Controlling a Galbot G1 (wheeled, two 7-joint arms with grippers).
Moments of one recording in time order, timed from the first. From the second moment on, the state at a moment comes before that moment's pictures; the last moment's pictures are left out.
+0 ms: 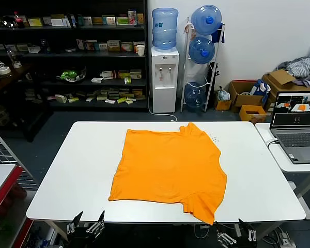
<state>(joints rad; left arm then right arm) 1.85 -1.06 -0.45 -2.18 -0.55 0.16 -0.33 -1.94 1.18 0.57 2.19 0.35 -0.24 0.11</state>
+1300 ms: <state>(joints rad) 1.48 -1.08 -0.26 -1.90 -0.62 0.21 -0.33 -1.62 1.21 0.33 1.99 0.45 -0.31 0.31</state>
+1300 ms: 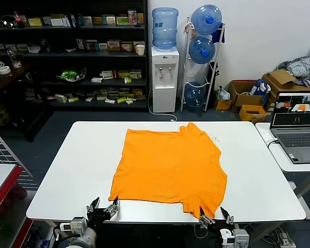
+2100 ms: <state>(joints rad) 1.46 -1.09 -0.22 -1.87 -0.61 0.21 -0.34 -1.64 1.19 0.33 2.01 0.47 -0.31 0.32</state>
